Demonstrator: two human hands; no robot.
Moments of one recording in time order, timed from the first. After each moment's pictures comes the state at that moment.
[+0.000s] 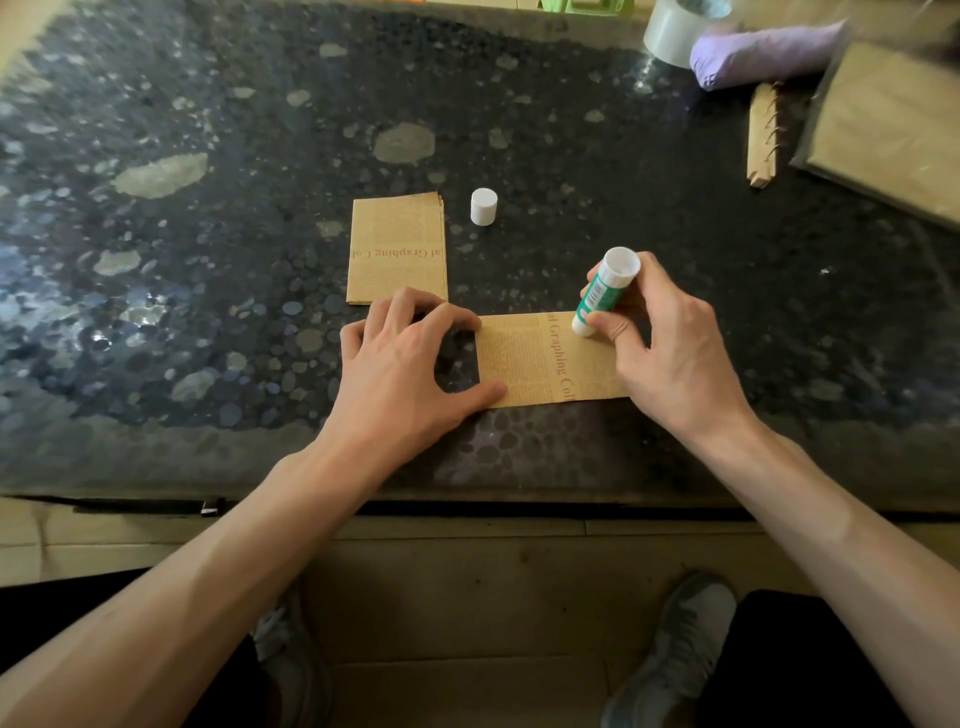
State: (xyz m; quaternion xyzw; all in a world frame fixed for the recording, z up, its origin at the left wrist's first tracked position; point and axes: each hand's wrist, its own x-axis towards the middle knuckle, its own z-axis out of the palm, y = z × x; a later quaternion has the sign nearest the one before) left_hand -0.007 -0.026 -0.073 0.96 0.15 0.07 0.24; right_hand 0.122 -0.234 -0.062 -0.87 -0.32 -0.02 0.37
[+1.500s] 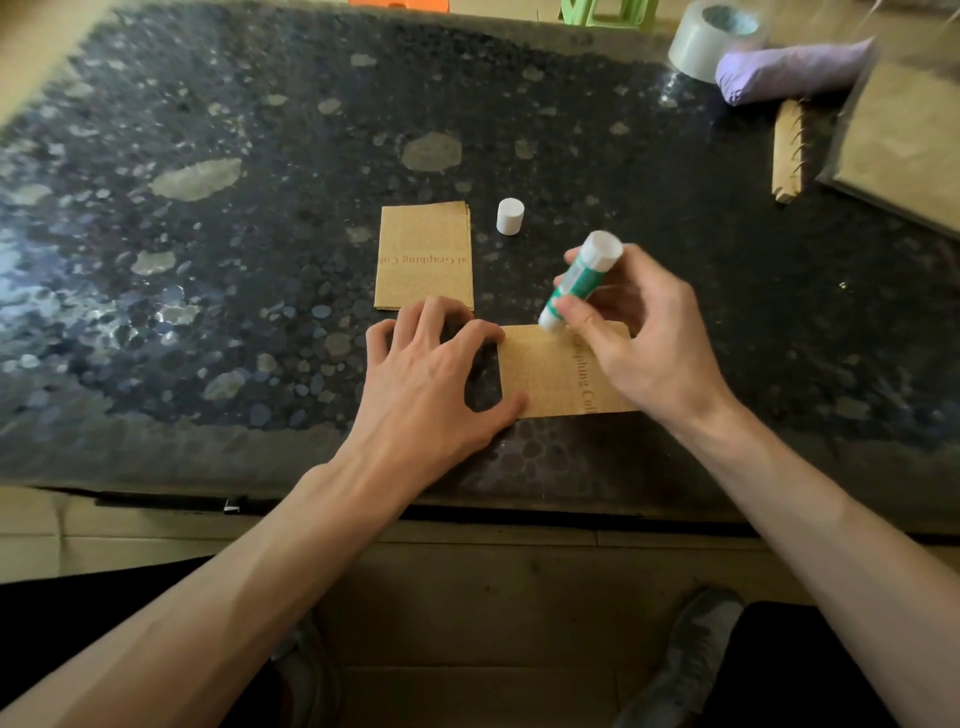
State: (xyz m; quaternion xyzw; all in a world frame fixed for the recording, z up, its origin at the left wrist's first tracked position) left_hand -0.016 -0.026 -0.075 0.97 0.12 0.10 0.17; right_hand 0.117 -0.196 -0.051 -0.81 -0.31 0.05 0.49
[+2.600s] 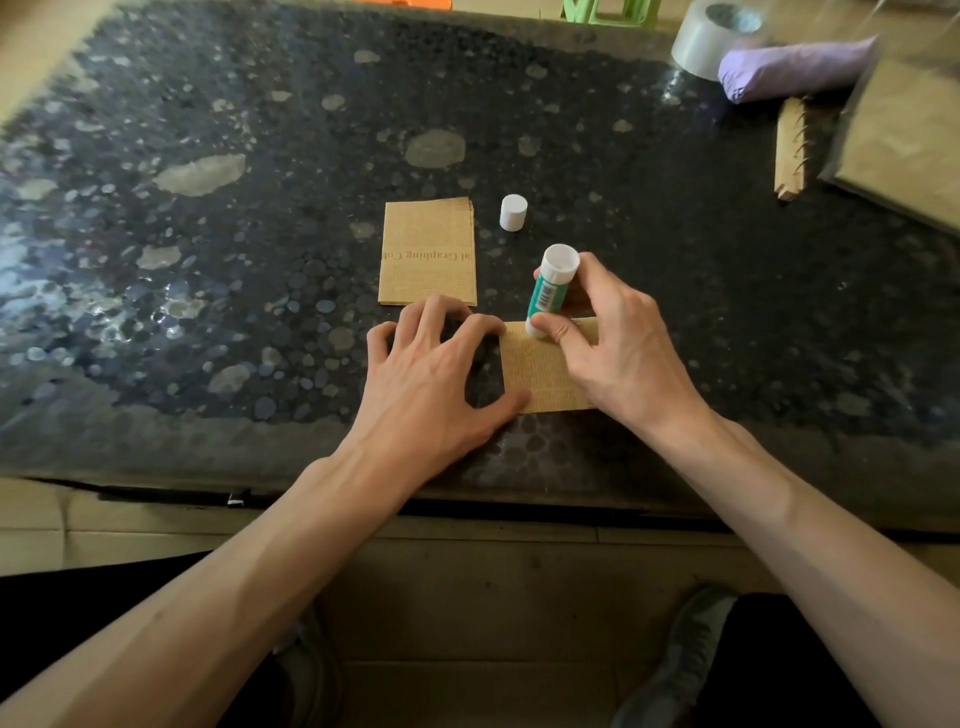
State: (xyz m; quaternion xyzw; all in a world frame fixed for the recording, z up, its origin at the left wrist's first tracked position) left_hand -0.018 -0.026 -0.076 0.97 0.13 0.08 0.18; right_hand 0.110 -0.181 -0.066 -0.86 -0.37 -0.01 0.34
